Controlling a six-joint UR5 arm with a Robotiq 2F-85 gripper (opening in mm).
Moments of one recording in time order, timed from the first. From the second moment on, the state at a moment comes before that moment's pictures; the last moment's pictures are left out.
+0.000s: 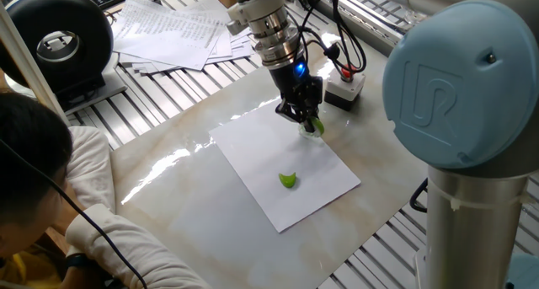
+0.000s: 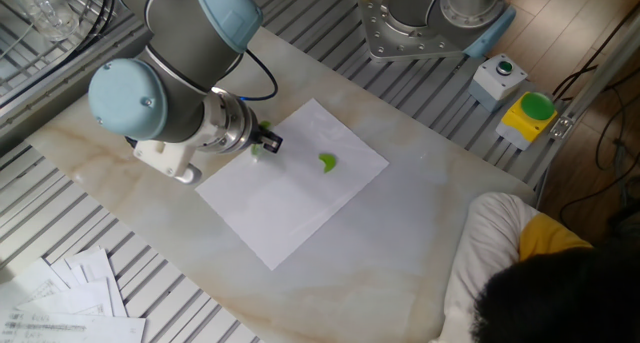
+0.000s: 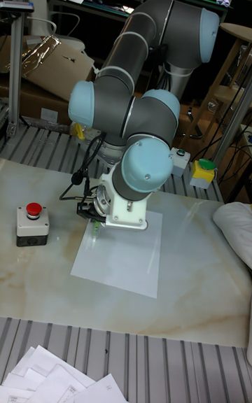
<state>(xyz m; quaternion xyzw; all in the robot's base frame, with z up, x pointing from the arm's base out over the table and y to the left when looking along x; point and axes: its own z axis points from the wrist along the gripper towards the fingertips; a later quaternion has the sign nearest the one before) 0.469 -0.031 0.045 0.06 -0.96 0.04 0.27</state>
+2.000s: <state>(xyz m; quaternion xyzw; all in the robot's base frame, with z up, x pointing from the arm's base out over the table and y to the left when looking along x) 0.528 -0.015 0.057 0.05 -0.96 0.02 0.26</state>
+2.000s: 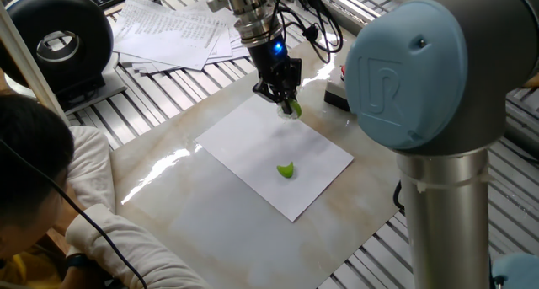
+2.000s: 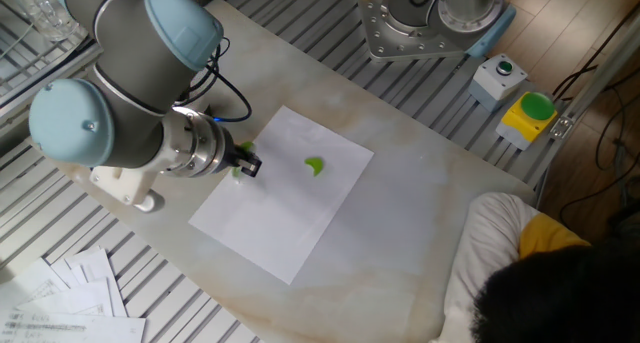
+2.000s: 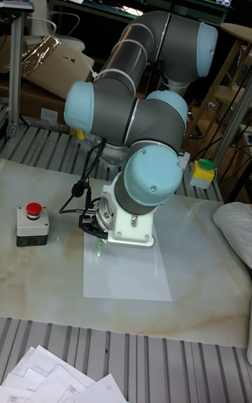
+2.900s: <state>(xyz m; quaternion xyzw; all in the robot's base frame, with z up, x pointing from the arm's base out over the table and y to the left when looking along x) 0.519 -0.017 0.040 0.06 -0.97 0.03 0.25</state>
